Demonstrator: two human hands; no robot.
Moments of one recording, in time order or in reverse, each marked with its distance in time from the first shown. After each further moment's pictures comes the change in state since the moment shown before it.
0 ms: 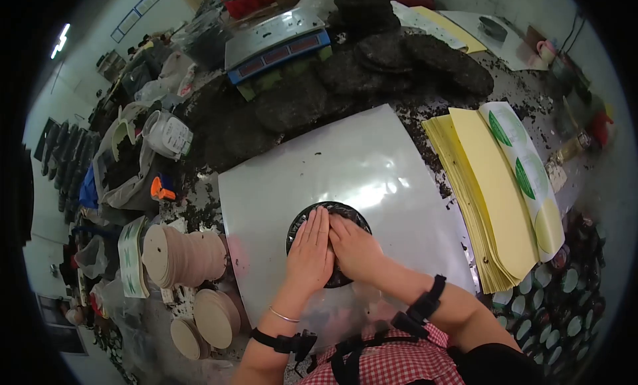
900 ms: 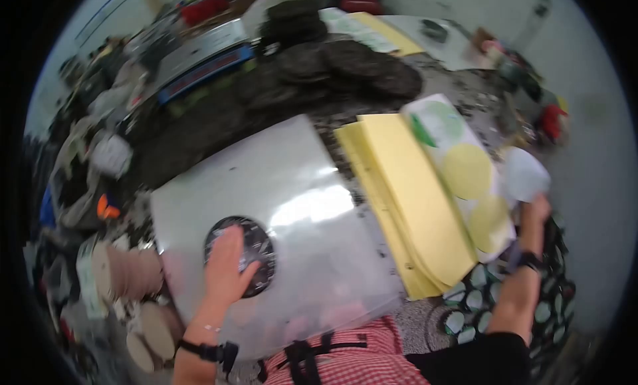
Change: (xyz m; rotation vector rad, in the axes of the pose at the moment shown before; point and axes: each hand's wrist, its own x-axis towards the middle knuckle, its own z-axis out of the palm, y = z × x) left_hand 0.001 0.018 -0.002 0.024 -0.054 -0.017; right_hand -0.537 0.513 -0.260 0.347 1.130 1.151
